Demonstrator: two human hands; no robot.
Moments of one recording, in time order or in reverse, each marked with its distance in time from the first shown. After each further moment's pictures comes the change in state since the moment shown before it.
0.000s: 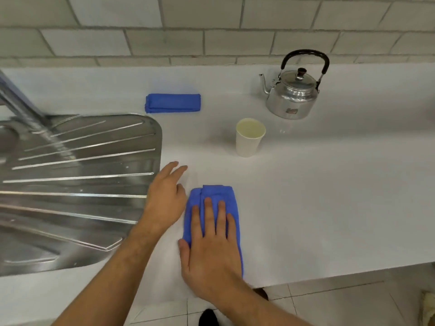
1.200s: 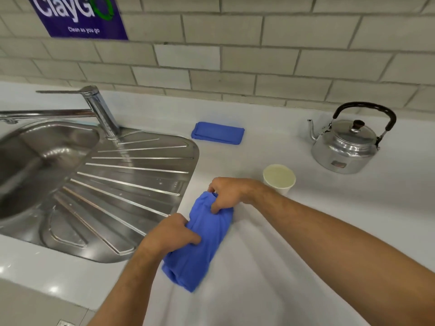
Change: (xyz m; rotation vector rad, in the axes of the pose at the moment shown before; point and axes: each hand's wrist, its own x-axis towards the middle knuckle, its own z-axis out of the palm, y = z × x) left_hand -0.008 0.024 -0.022 -0.174 -0.334 -0.701; right_hand 0.202 0.044 -0.130 0.163 -0.602 -0.493
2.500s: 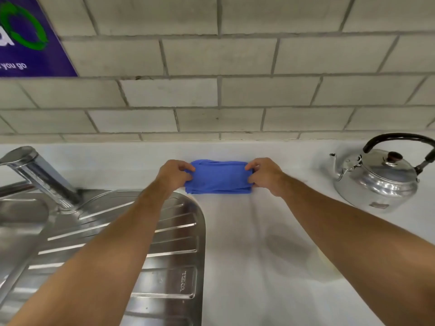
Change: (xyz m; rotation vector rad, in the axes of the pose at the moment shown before) left_hand 0.300 0.127 -0.170 -0.225 0.198 0.407; right_hand 0.148 0.113 -0.132 0.734 0.738 0.441
